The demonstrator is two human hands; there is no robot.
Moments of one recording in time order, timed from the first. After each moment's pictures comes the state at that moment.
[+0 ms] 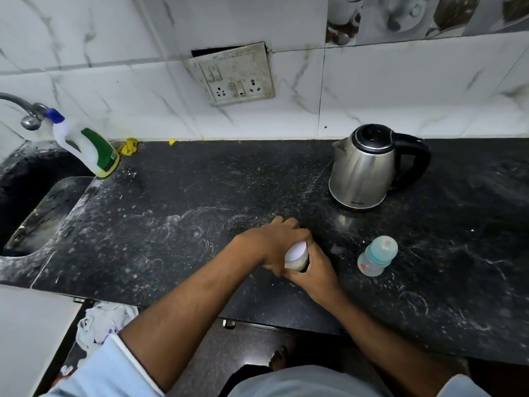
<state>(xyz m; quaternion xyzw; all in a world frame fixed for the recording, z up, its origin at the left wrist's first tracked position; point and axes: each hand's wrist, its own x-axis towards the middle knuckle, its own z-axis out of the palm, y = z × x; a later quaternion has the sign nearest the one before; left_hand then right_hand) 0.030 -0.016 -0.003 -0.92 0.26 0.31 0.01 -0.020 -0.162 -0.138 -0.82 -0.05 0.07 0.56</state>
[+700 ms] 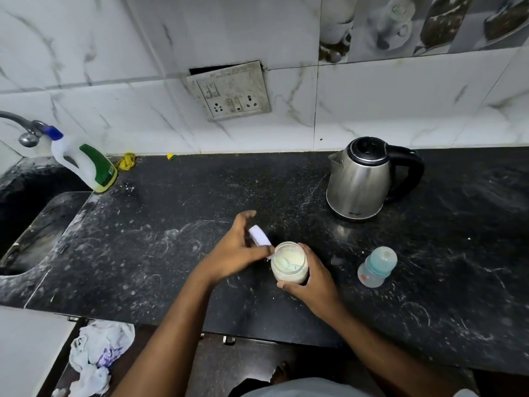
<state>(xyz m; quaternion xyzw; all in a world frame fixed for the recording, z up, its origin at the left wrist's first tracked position) -0.003 0.056 -0.006 -0.85 -0.04 0.17 -0.49 -0.020 -0.165 -0.145 -0.81 -0.07 0.08 0.57</state>
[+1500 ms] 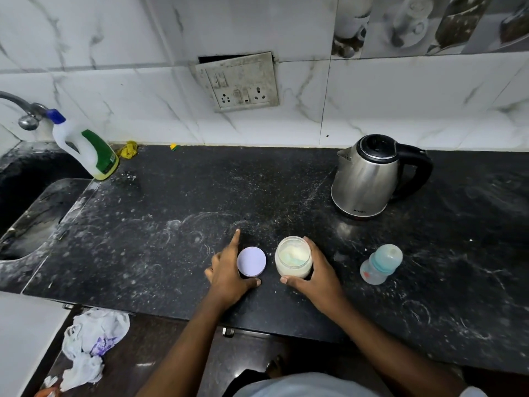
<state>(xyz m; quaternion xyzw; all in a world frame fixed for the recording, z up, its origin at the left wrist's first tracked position) -0.051 0.079 -0.121 -0.92 -0.15 0.08 -0.34 -0.024 -0.163 -0.128 -0.83 -0.05 0.11 0.54</state>
